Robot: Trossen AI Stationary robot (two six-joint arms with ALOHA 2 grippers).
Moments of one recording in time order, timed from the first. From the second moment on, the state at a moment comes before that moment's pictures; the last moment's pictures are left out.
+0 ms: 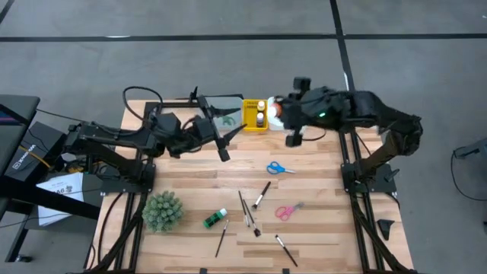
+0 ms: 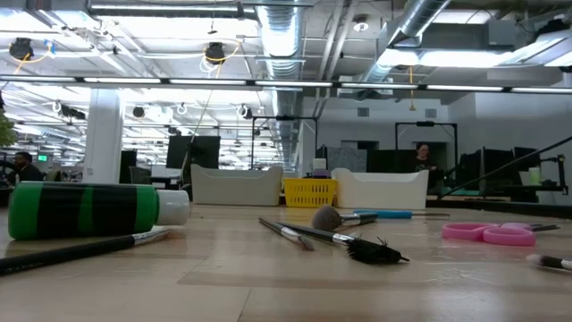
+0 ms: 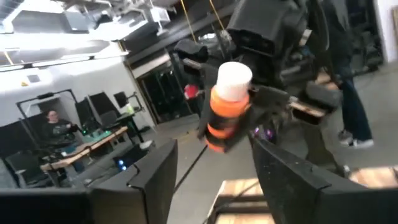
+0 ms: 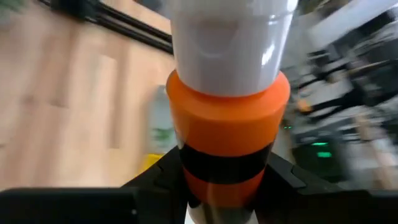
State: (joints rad) left arm -0.13 1.32 1.27 0.24 -0.52 0.47; right arm 0.05 1.57 2.08 -1.14 0.54 -0.41
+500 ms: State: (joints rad) left arm -0.19 1.32 1.27 0.07 -0.45 0.25; right arm 0.04 1.73 2.08 -1.24 0.06 -0.22
